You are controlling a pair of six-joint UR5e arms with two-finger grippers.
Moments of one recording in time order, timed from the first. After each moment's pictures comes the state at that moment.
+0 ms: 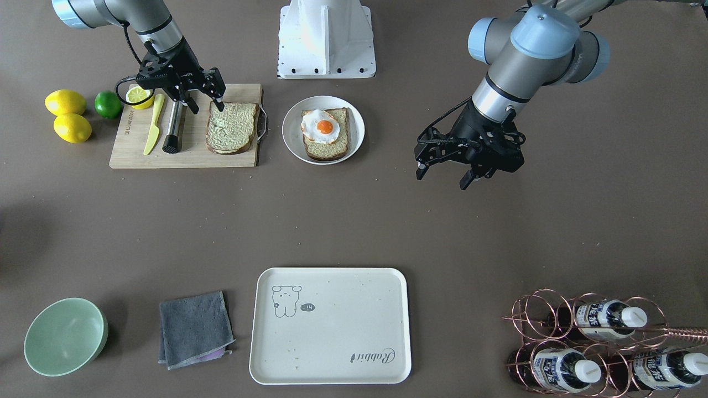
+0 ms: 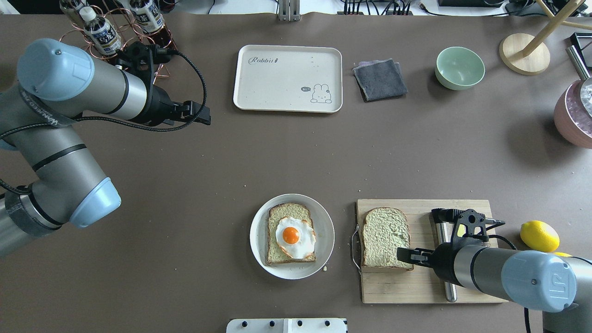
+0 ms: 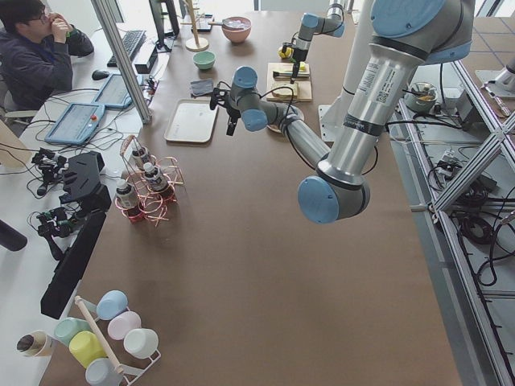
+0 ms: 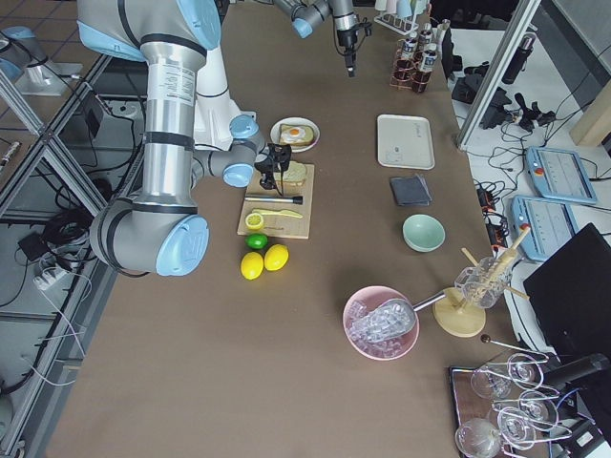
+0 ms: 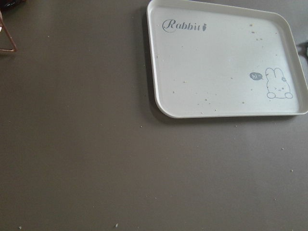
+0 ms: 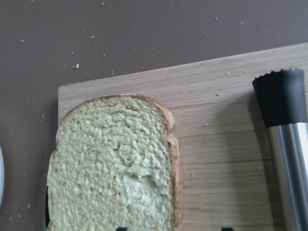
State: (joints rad) left arm -0.77 -2.00 -1.79 -2.00 -1.98 -1.08; right arm 0.20 -1.71 2.07 -0.92 1.52 1.57
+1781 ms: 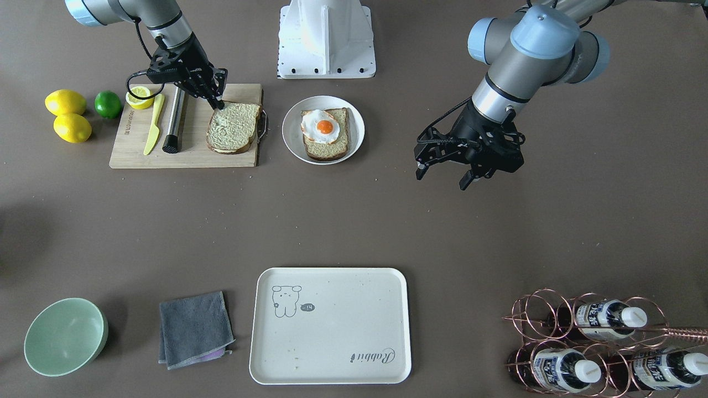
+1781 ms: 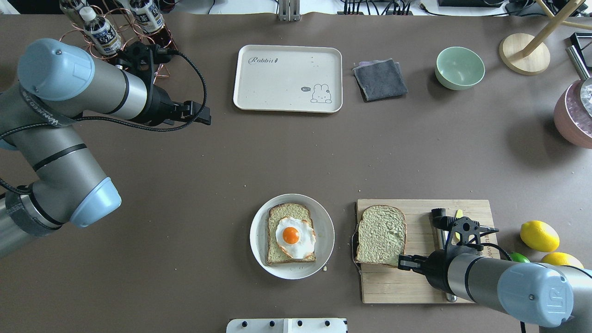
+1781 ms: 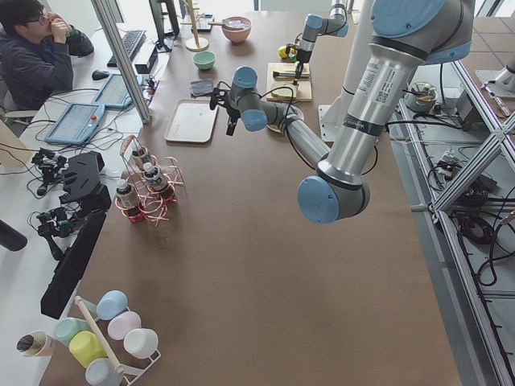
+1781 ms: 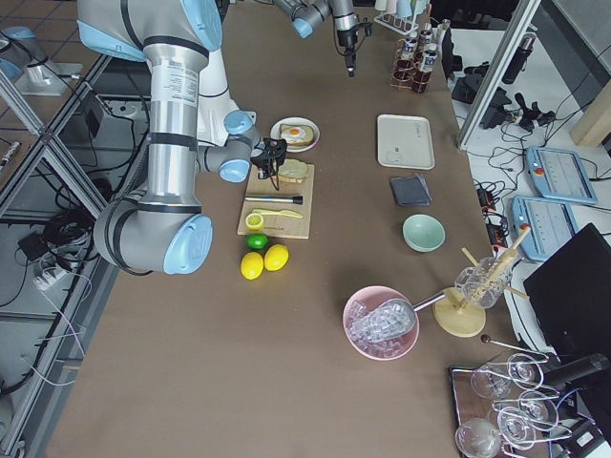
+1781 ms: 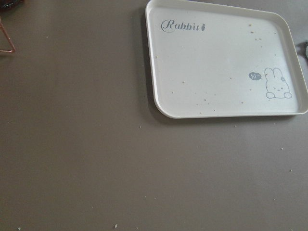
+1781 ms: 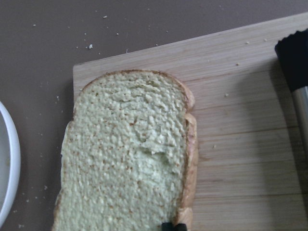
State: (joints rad) left arm -0.77 -2.00 -1.79 -2.00 -1.98 -1.08; right arm 0.17 -1.69 2.12 -0.93 1.47 1.59
